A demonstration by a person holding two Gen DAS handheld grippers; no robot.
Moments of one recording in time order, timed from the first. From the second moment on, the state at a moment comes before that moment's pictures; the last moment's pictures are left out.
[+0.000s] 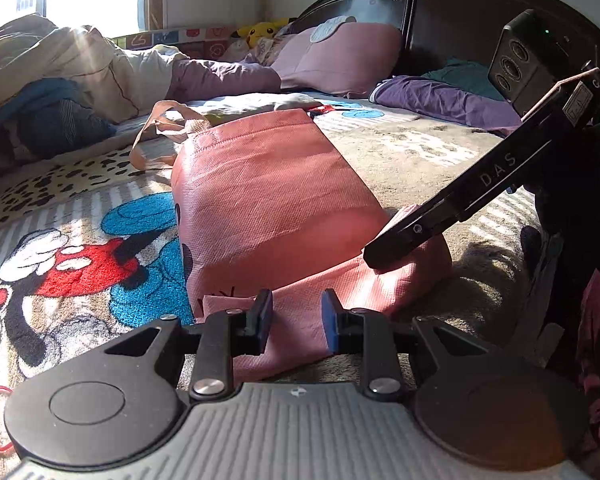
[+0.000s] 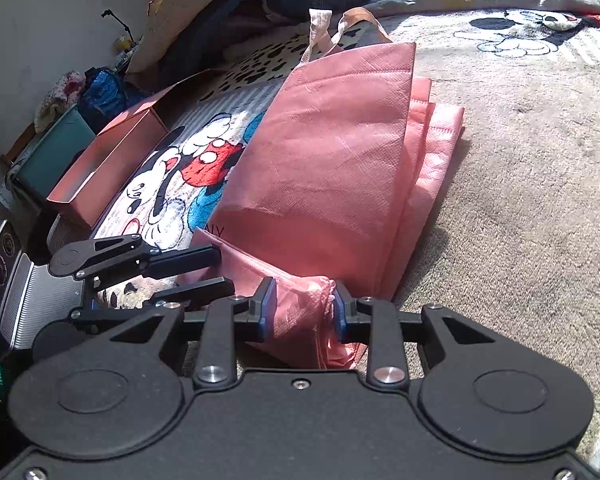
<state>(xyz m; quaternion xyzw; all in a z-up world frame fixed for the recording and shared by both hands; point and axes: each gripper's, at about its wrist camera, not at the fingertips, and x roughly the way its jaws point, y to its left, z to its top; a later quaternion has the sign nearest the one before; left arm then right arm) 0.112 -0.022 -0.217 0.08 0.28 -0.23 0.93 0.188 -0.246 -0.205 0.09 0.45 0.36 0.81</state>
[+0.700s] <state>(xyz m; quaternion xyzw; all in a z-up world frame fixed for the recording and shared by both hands) 0.105 -0.022 -0.218 0.04 0.29 -0.19 0.94 0.123 -0.216 -0.191 -0.14 0.28 0.35 0.88</state>
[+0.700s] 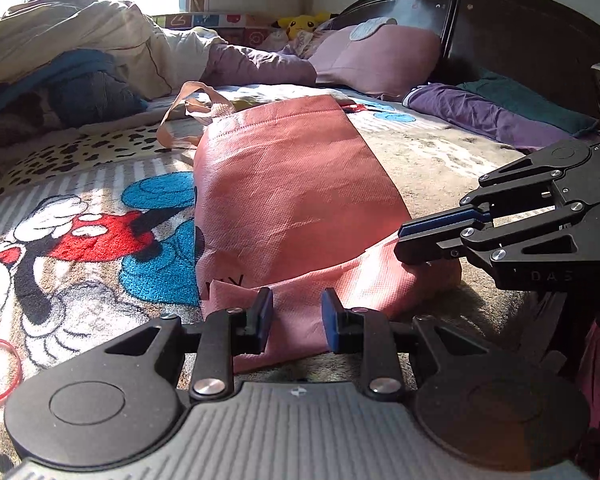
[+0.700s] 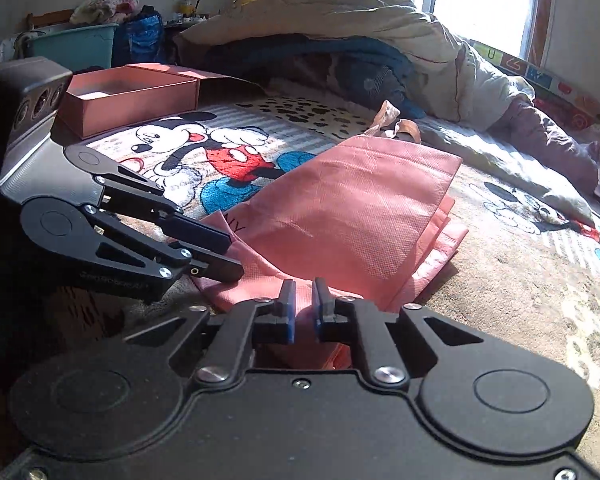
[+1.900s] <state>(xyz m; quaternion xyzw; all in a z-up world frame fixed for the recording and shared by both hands) 0.127 -0.046 -0.208 0.48 0.25 -0.44 0.72 0.200 -0.247 -0.215 -0.01 0.41 0.44 0.80</state>
